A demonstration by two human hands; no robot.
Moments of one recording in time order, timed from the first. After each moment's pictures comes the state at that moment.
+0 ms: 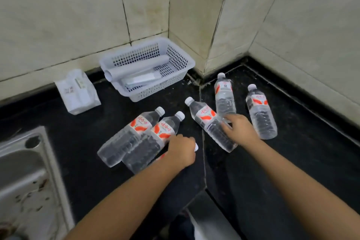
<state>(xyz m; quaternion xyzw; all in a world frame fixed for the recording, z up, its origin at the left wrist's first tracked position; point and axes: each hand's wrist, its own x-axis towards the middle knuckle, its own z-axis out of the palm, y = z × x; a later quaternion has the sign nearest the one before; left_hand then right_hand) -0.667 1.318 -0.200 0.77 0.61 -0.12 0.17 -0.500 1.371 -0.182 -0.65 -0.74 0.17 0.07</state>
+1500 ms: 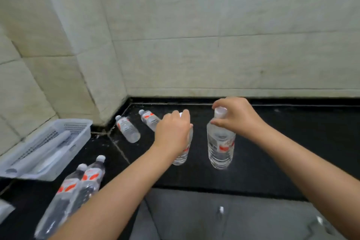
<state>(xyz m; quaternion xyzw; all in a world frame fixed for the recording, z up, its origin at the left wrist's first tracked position) -0.553 1.113 -0.006 0.91 0.29 0.23 -0.17 -0.415 1.020 0.025 -0.78 -0.56 -0.03 0.27</state>
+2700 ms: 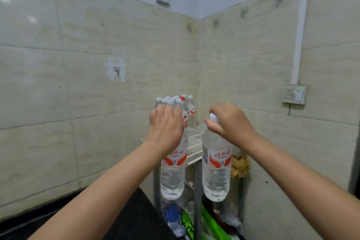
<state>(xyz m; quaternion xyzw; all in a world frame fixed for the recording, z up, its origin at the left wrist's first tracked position) 0.112 0.552 0.110 0.82 -0.07 0.55 -0.11 0.120 0.375 0.129 -0.84 -0.29 -0.46 0.07</state>
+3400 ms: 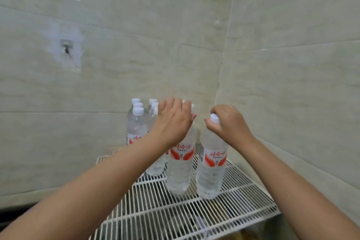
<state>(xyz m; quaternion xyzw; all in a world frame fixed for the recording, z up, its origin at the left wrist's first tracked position) 0.505 0.464 0.128 0.85 -0.02 0.51 -0.13 0.571 0.316 0.137 -0.78 -0.41 -0.43 0.20</state>
